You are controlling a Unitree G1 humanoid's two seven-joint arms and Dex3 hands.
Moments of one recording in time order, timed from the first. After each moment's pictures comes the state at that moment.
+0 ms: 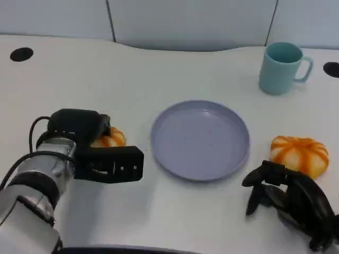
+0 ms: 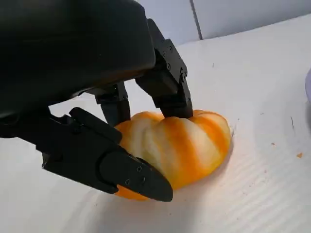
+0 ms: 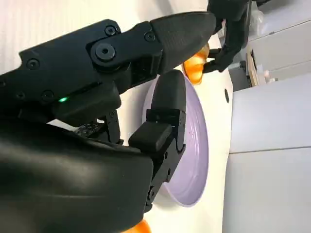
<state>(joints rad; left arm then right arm) -0.90 0.21 -0.57 1.35 0.74 -0.16 0.29 -0.31 -0.05 -0.15 0.95 0.24 -0.44 0.72</state>
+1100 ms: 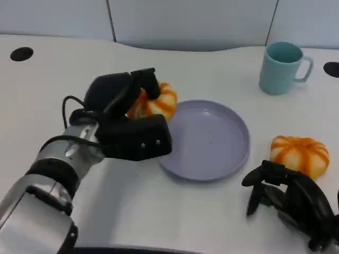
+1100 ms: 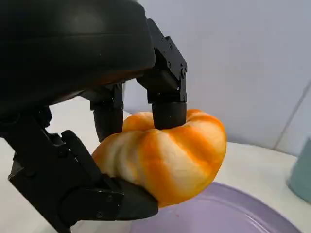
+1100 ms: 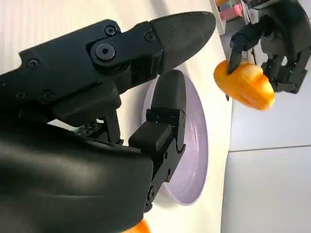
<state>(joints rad) -0.97 0.11 -0.46 1.27 0.64 -0.49 0.42 -0.32 -0.05 -0.15 0.98 0.23 -0.47 0.71</state>
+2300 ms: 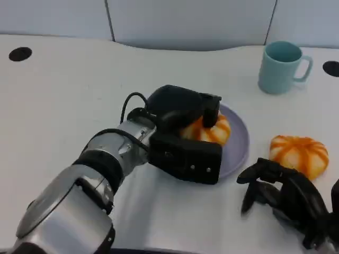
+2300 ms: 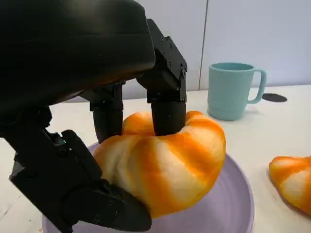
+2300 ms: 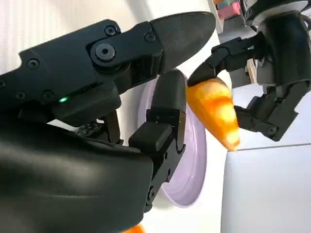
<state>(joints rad) -1.04 -0.03 -0.62 1.30 0.75 -0.45 0.27 -0.32 -0.03 -0.13 0.95 0.22 -0.45 0.68</state>
